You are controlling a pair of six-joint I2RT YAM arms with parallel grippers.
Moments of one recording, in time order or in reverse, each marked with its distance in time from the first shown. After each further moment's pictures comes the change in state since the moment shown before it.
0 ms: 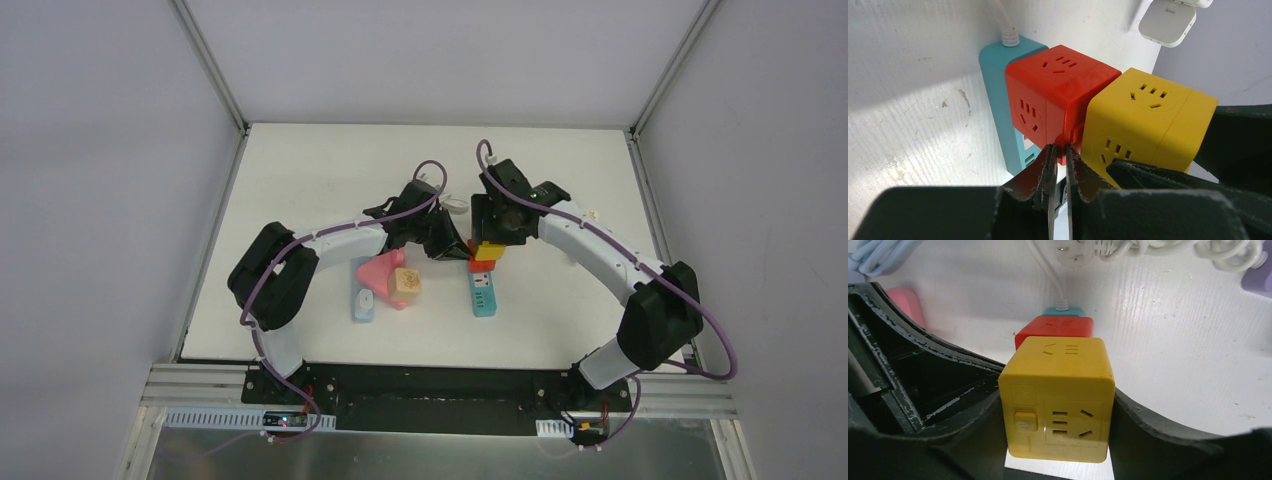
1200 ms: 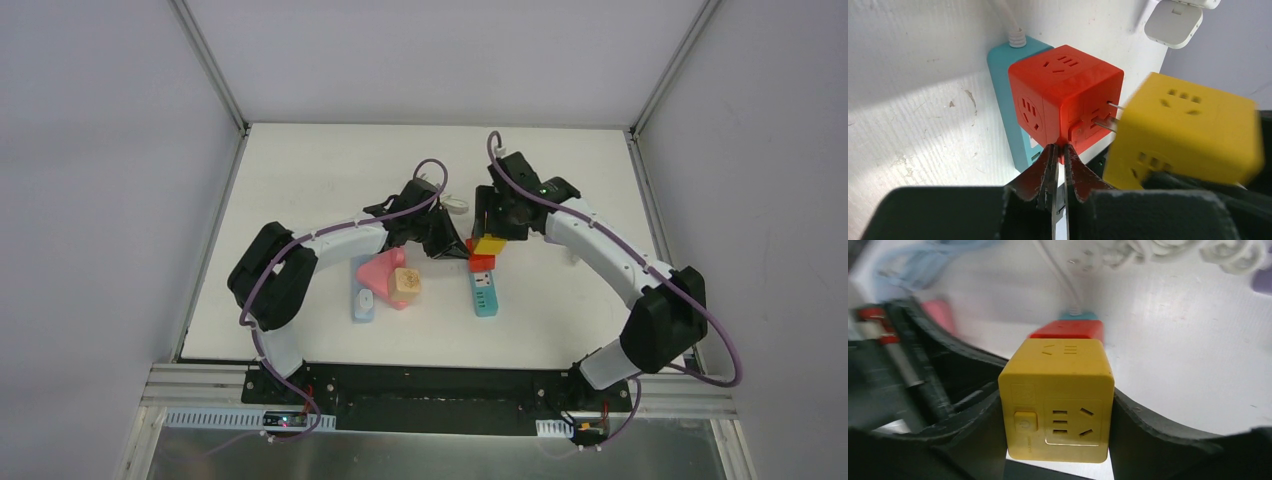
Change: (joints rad) left arm -0.002 -0.001 0.023 -0.045 -0.011 0.028; right arm -0.033 -0.005 0.027 -0.017 -0.056 0.020
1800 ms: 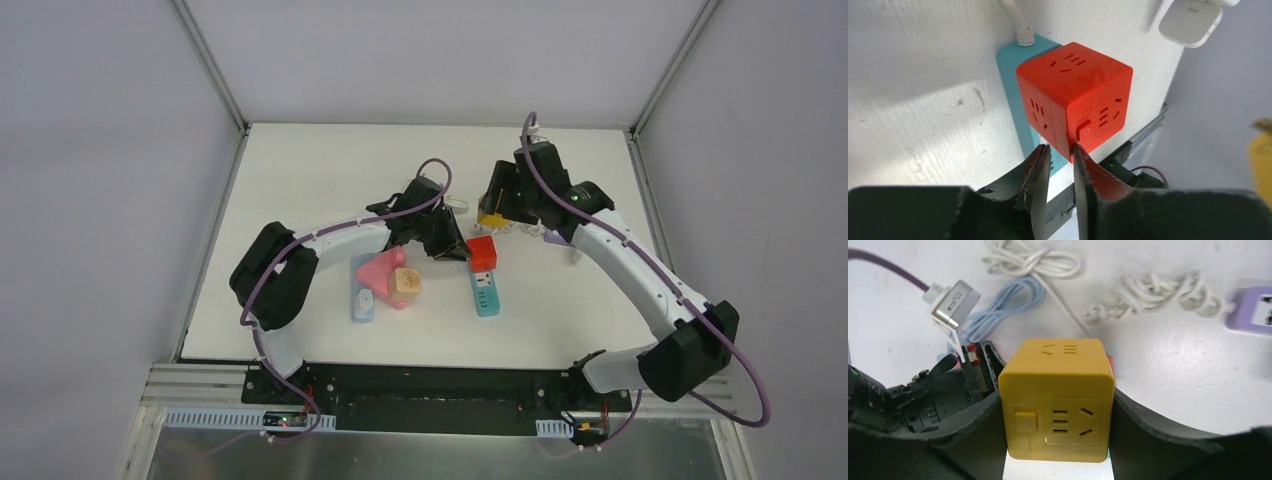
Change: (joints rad) left arm -0.011 0.005 0.019 -0.011 -0.016 0.016; right arm -0.049 -0.138 0.000 0.134 0.004 0.077
